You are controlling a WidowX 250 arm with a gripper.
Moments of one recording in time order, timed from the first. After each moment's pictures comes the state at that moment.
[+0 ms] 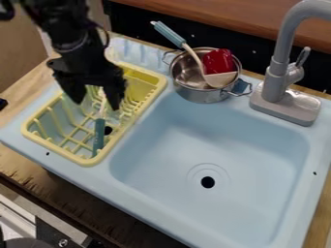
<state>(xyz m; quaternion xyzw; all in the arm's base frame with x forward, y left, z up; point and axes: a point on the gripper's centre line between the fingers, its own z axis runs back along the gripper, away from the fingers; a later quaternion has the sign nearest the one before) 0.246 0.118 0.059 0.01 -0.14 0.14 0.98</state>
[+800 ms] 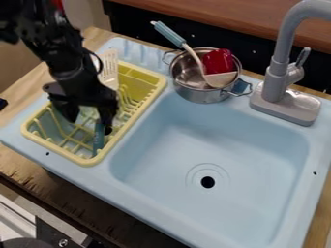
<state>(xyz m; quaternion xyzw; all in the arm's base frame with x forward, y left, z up) 0.246 0.126 0.017 0.03 -0.14 0.16 0.98</state>
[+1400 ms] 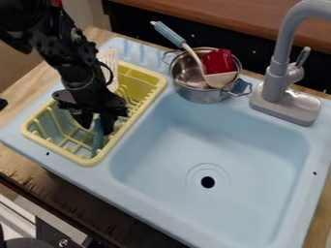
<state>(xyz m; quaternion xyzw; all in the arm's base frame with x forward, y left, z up) 0.250 0.122 0.006 0.04 -0.14 0.17 0.97</state>
